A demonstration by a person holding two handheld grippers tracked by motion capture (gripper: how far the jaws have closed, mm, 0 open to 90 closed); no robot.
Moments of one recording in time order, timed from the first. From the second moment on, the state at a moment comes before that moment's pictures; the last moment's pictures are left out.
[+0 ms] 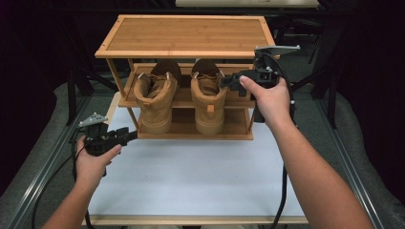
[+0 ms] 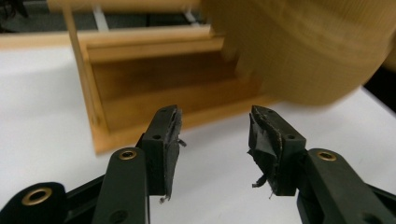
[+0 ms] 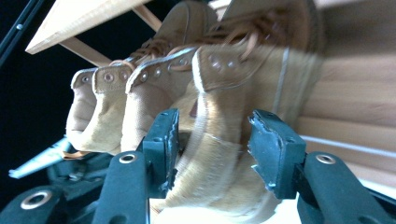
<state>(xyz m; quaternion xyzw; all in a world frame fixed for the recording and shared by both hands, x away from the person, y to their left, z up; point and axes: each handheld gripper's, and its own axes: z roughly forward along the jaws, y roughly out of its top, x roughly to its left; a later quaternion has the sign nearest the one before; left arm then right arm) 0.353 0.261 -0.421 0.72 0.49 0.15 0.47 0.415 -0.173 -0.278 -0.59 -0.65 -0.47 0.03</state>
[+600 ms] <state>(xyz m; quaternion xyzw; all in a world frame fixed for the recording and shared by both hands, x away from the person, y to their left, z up) 0.411 0.233 -0.383 0.71 0.49 0.17 0.47 0.420 -0.195 -0.335 -0.57 -0.68 -0.46 -0.06</state>
